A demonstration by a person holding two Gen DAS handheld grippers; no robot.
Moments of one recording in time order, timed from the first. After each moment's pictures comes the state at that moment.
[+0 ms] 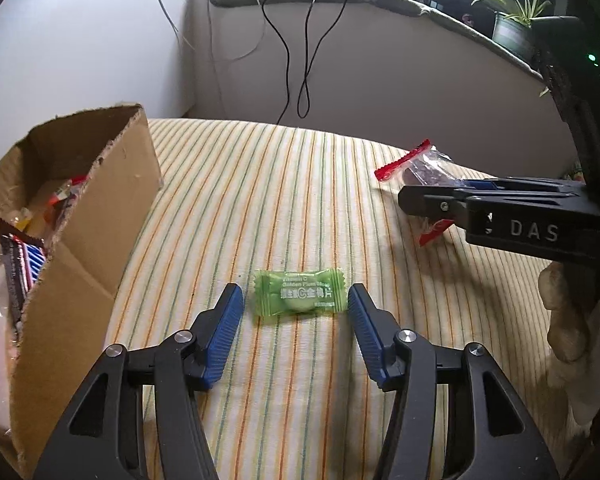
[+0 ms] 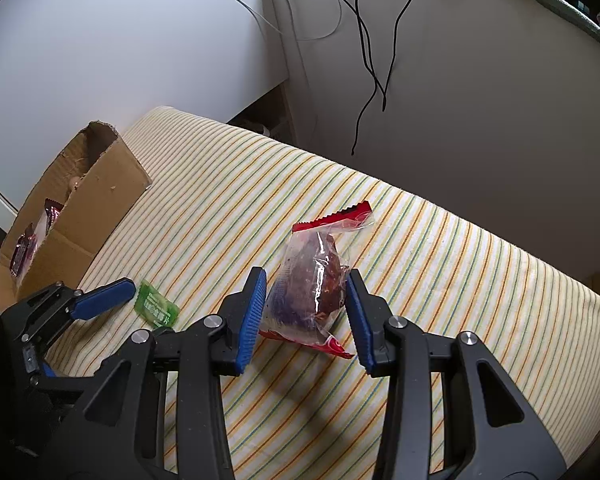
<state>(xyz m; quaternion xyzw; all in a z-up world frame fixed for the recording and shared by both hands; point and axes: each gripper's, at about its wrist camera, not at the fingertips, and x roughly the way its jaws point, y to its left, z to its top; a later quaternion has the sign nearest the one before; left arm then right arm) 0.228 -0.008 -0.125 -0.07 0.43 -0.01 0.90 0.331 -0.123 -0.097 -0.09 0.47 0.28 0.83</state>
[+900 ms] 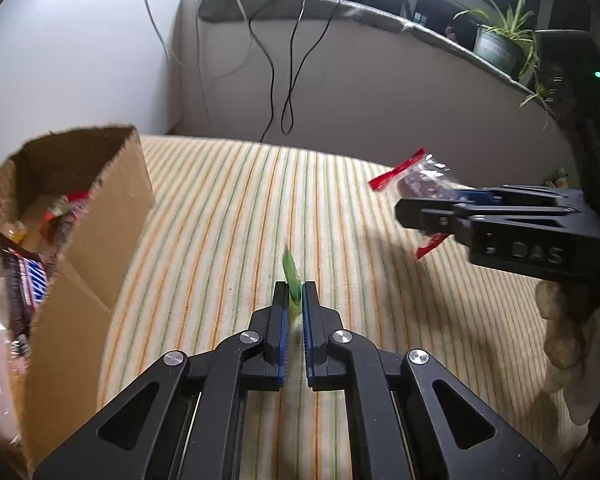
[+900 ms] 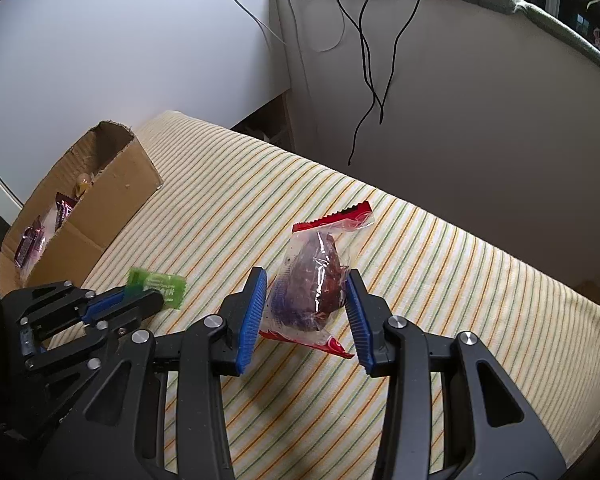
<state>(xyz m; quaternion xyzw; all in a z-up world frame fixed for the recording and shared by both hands) 0.215 -0.008 -0.113 -0.07 0.41 -0.03 0.91 0.315 -0.124 -0.083 -0.10 0.45 0.28 0.84</state>
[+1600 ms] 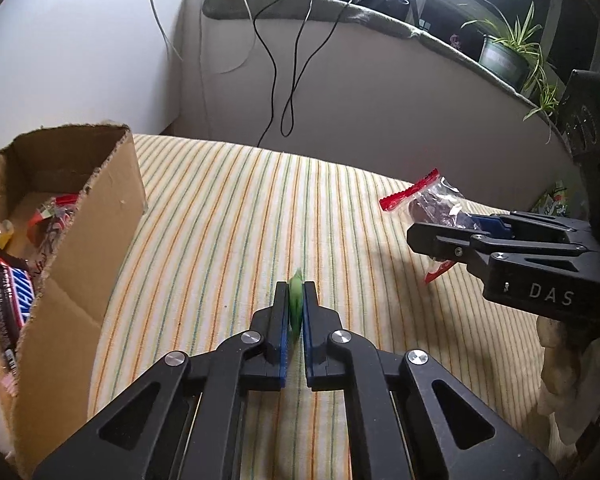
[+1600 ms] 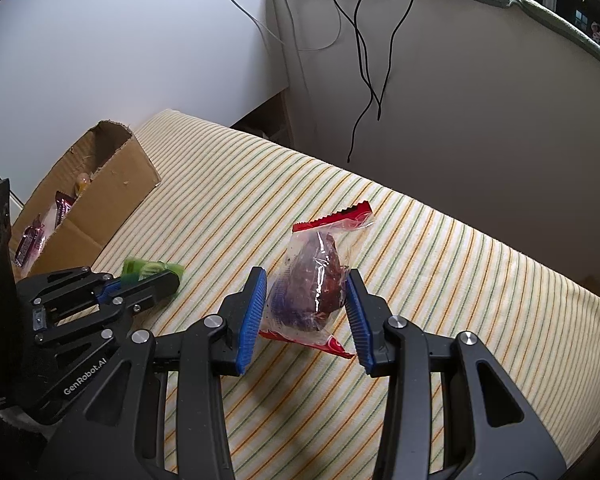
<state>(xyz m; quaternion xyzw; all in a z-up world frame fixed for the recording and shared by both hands) 0.217 -0.006 -0.109 -0.10 0.40 -0.04 0.91 0.313 -0.128 -0.084 -0.09 0.45 0.28 0.84</state>
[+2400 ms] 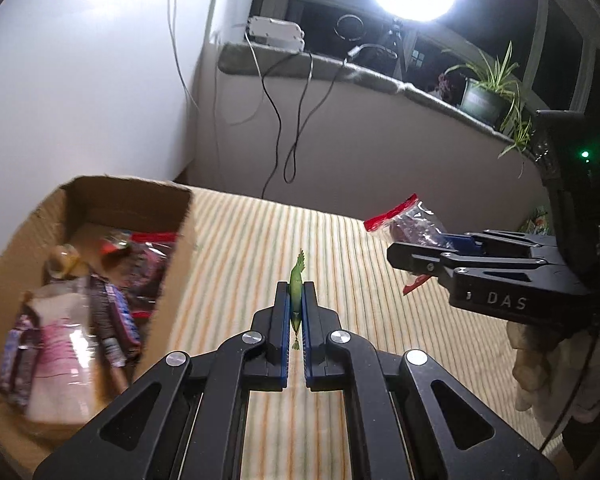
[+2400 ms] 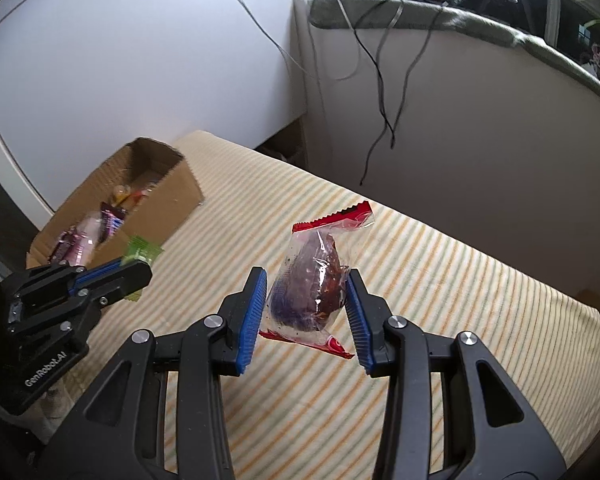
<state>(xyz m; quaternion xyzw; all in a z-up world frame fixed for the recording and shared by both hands) 0.158 0.023 -0.050 -0.10 0.34 -0.04 0.94 0.275 -0.118 -0.039 -0.09 0.41 0.30 0.86</state>
